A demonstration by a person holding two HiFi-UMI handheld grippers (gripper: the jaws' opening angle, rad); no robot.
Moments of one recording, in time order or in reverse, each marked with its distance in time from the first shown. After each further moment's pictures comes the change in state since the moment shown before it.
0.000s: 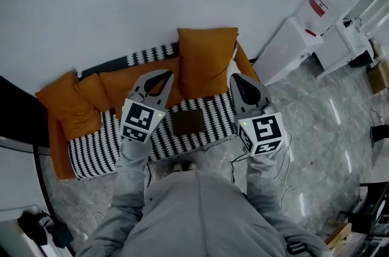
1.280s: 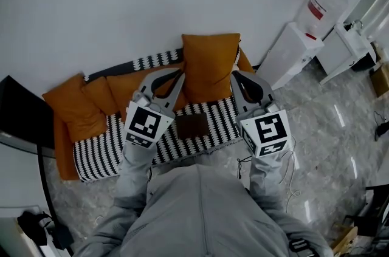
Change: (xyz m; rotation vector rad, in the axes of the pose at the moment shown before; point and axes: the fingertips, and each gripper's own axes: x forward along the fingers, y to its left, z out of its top) left arm -0.030 -0.029 0.071 0.128 -0.113 -0.017; right arm -0.027 0.020 0.047 -0.076 -0.049 0.041
